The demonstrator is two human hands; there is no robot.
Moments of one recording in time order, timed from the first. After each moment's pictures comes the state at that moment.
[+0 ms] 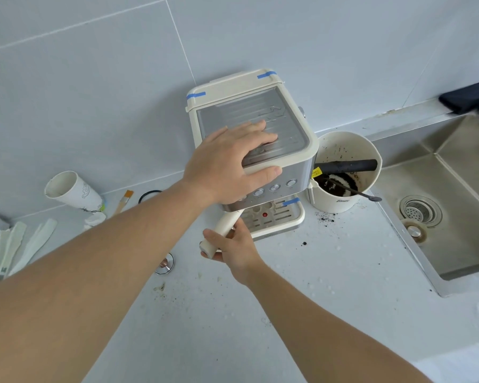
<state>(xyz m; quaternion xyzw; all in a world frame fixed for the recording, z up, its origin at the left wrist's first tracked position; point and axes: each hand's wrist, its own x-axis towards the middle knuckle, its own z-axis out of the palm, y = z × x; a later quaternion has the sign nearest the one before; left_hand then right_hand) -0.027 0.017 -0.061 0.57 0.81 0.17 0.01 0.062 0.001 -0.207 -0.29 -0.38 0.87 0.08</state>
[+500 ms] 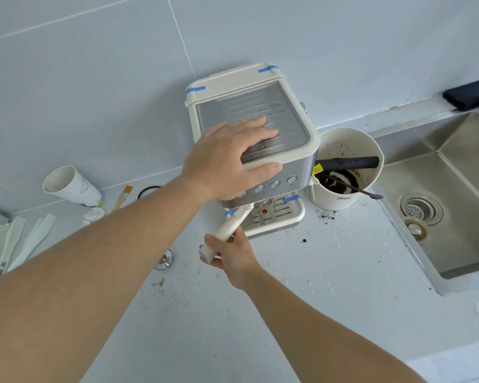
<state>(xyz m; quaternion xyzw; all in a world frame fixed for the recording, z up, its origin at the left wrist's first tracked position) -0.028 0.017 -0.061 0.57 0.81 0.17 0.00 0.062 -0.010 -0.228 -0.33 -0.32 0.89 0.05</state>
